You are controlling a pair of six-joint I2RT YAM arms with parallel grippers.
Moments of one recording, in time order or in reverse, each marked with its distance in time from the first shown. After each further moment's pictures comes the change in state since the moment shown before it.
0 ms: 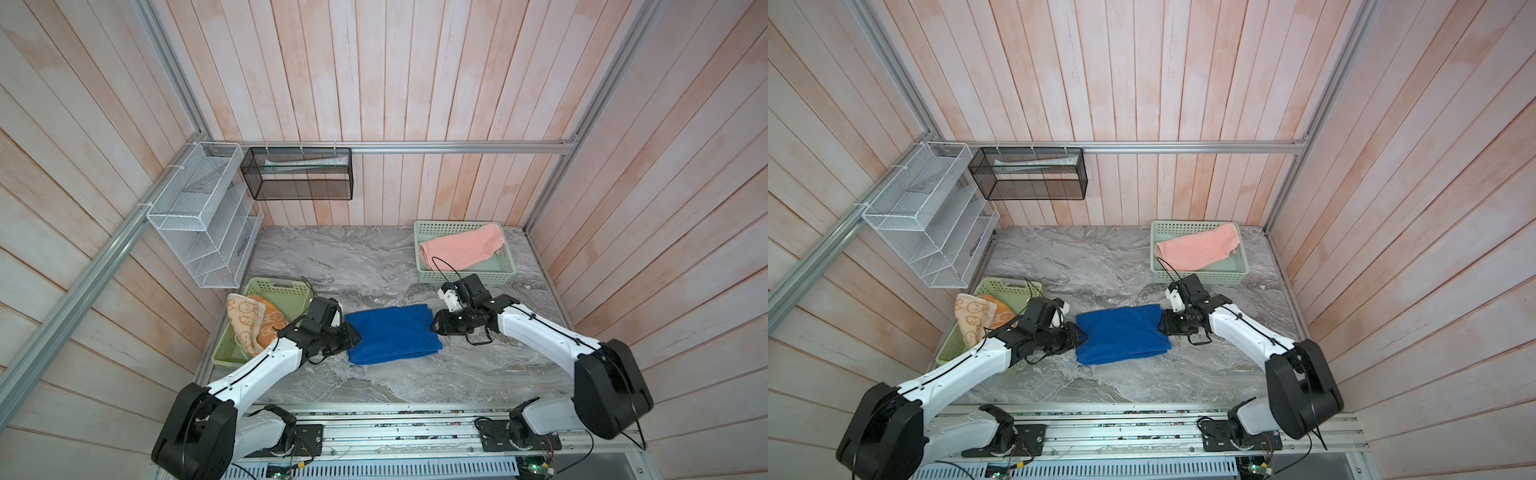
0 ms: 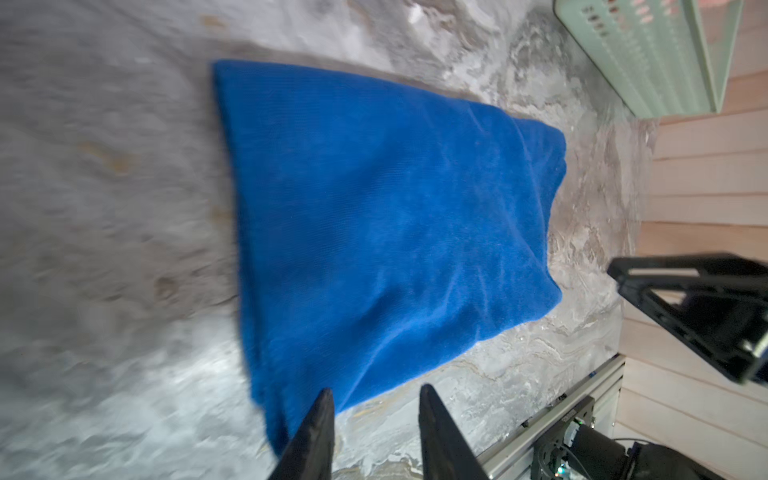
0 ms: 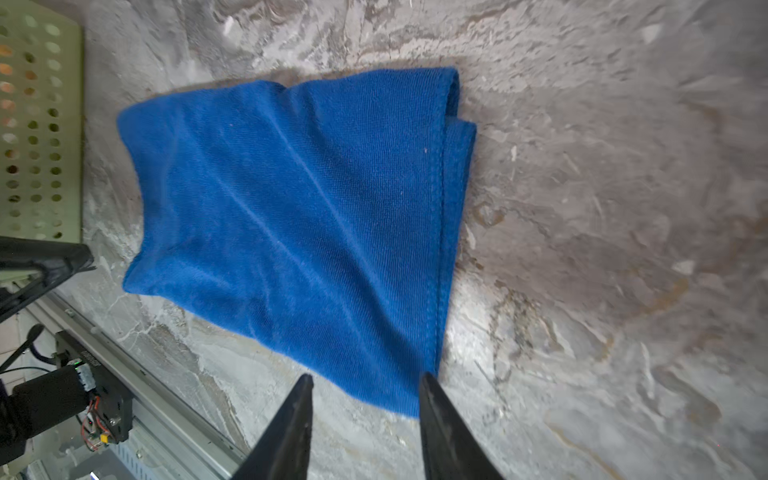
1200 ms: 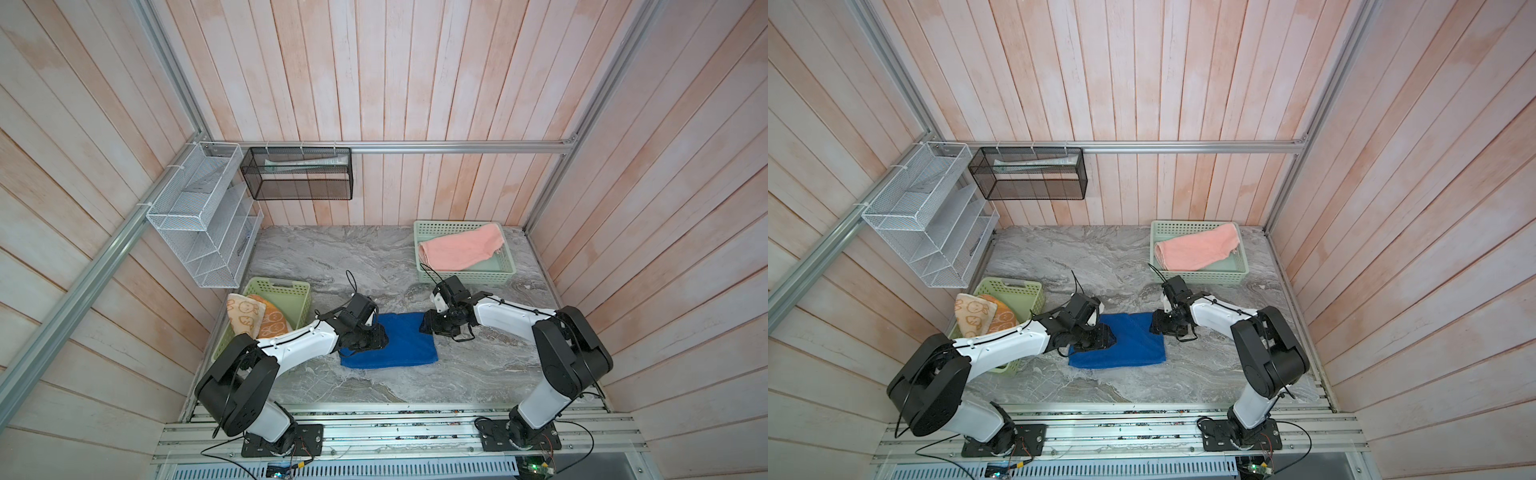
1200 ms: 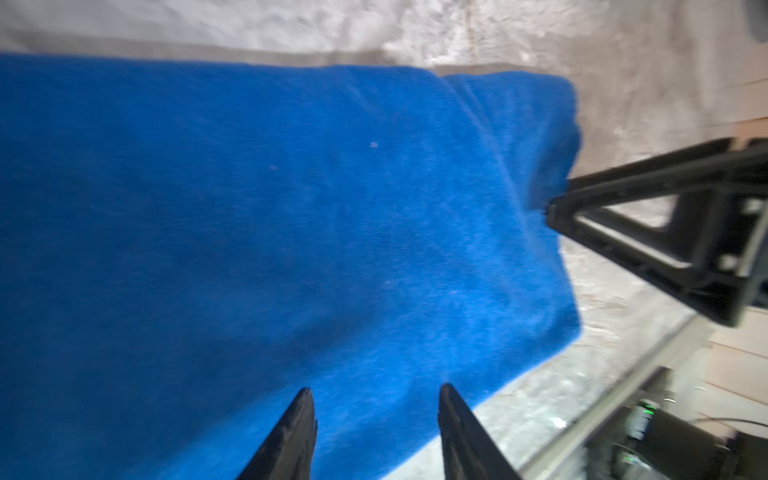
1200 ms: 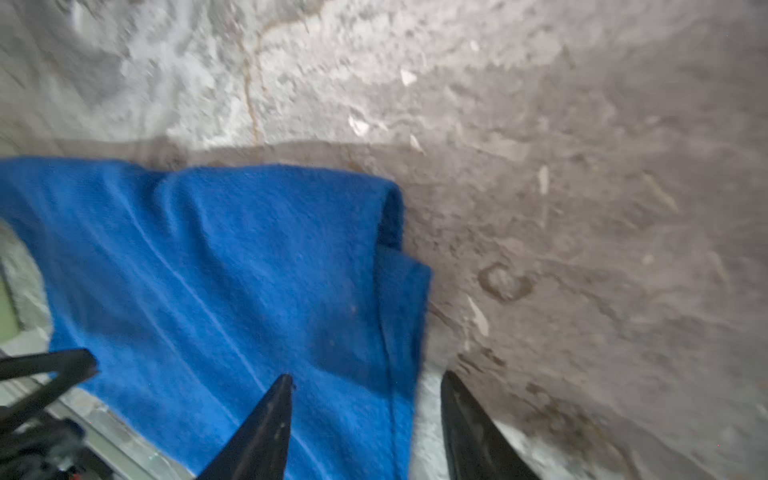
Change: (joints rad) left arm -0.195 0.271 0.145 0.083 -0.052 0.014; right arm 0.029 0.205 0.032 0.119 0.029 0.155
